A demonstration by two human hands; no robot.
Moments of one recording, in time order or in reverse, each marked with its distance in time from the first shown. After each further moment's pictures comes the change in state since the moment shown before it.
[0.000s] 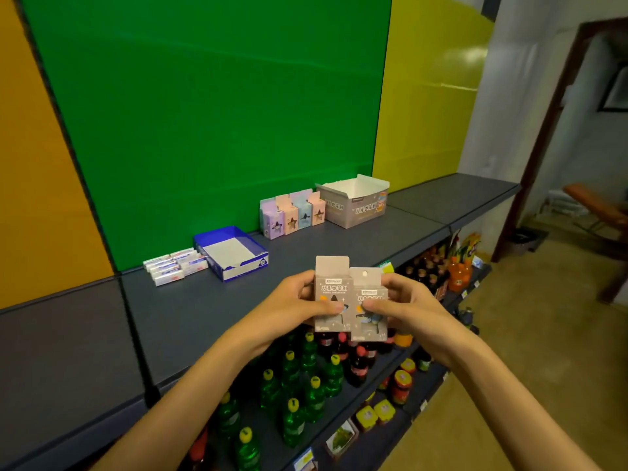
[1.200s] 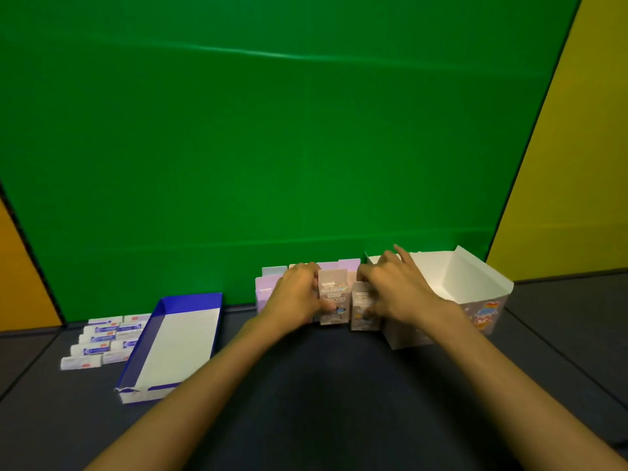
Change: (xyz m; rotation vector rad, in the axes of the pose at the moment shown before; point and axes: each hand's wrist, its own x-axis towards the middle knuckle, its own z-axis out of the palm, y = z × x) left_hand 0.375 -0.007 -0.115 0.852 0.716 -0.204; right_hand 0.488 -0.019 -0.072 -1.583 -0.329 -0.762
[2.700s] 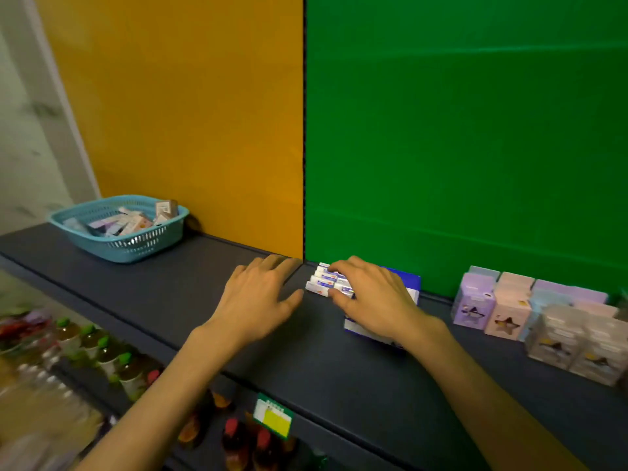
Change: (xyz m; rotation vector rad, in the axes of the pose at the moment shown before) left_hand -0.270 -0.135 -0.177 0.669 0.295 -0.412; right_hand 0.018 -0.293 -0.080 0.598 0.252 -0.573
